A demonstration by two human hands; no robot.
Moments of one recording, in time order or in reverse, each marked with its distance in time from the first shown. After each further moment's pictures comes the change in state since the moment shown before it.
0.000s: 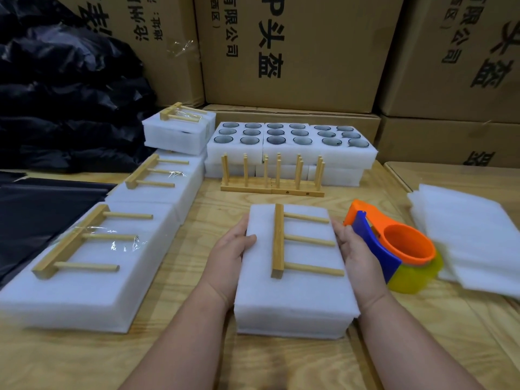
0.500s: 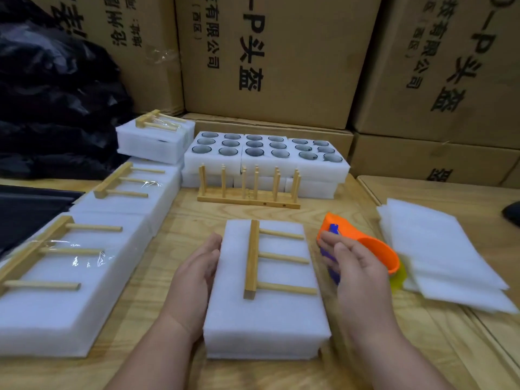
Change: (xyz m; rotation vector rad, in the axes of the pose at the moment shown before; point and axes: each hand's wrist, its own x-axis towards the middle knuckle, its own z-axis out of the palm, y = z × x) left_hand -0.012 -0.010 -0.008 0.006 0.033 0.048; right_hand -0.028 -0.024 -0.011 -0.516 0.340 -0.328
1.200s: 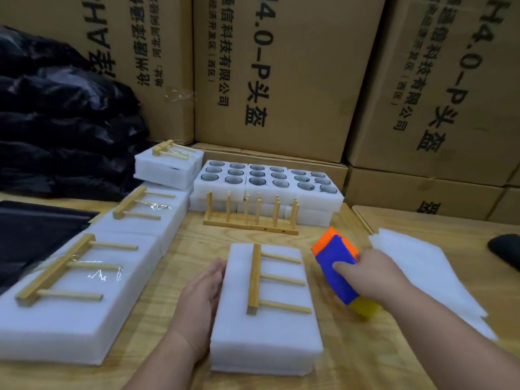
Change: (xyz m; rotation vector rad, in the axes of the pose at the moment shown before) left_hand -0.013 0.009 0.009 0.000 0.214 -0.059; right_hand 0.070 -0.047 -0.039 -1.203 -0.139 0.190
